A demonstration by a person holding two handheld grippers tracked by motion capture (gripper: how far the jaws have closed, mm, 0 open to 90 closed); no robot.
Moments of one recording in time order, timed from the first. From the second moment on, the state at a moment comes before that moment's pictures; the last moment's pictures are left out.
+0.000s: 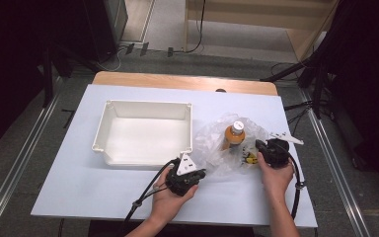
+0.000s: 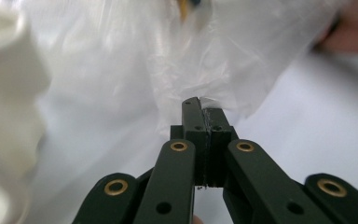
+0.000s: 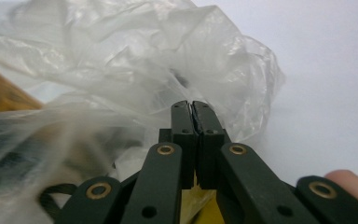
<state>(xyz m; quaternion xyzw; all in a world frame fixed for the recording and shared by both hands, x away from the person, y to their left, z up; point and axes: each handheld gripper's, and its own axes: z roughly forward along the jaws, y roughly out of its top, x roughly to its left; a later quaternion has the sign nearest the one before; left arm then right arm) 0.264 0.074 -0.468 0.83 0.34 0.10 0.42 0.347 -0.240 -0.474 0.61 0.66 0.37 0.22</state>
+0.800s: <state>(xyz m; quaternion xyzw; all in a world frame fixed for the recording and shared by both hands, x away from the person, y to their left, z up) 0.257 0.085 -0.476 0.86 0.31 0.10 0.39 0.312 -0.233 -0.394 0.52 0.61 0.51 0.31</state>
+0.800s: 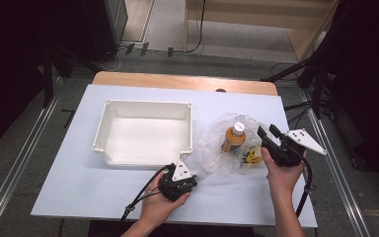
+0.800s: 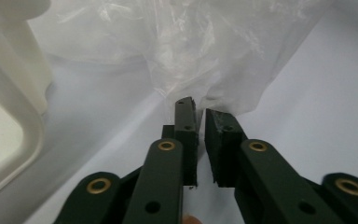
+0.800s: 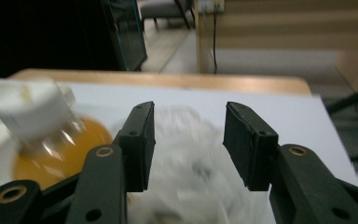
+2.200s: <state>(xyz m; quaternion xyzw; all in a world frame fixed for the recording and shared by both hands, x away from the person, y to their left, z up) 0.272 0.051 -0.466 0.84 0.36 0.09 0.41 0.319 -0.226 -0.473 0.58 0.68 0.40 0.21</state>
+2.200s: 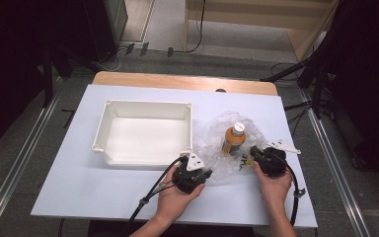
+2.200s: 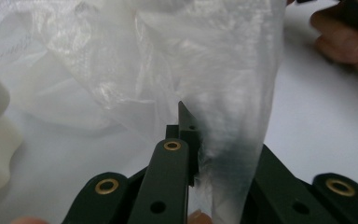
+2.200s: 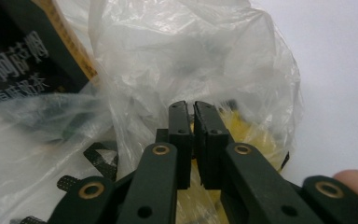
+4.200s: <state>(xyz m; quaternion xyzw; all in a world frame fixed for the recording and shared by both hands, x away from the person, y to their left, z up) 0.269 0.047 -0.472 0.83 0.37 0.14 0.39 0.297 -0.187 -0.461 0.53 0.72 0.40 0.20</state>
